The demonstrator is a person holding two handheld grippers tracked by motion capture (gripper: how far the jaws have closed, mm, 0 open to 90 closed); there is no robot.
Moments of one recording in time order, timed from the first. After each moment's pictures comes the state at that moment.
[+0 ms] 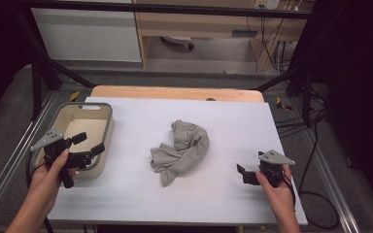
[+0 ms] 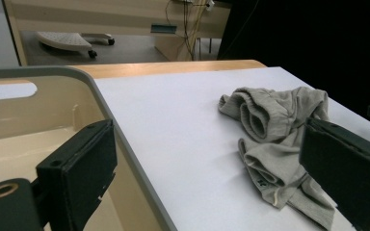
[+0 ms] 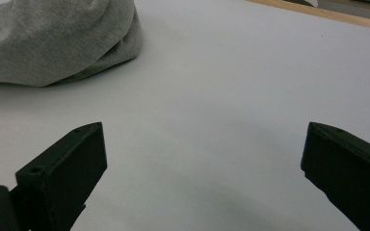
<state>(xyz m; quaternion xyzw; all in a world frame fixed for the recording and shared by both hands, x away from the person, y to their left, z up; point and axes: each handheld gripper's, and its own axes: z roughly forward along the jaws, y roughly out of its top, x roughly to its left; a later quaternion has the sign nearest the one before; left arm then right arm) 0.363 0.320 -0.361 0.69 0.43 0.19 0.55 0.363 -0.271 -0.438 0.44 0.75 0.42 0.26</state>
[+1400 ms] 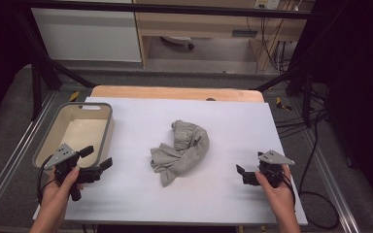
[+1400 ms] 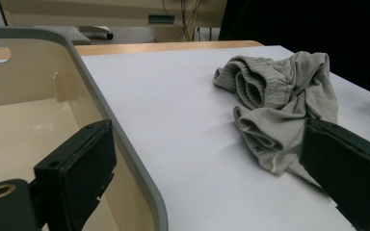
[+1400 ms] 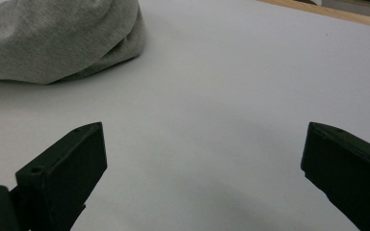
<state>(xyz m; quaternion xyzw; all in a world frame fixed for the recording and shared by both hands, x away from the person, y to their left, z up) 0.341 0.307 -0.396 0.70 0.42 0.20 0.55 0.362 -0.271 -0.438 0.44 0.75 0.42 0.26</state>
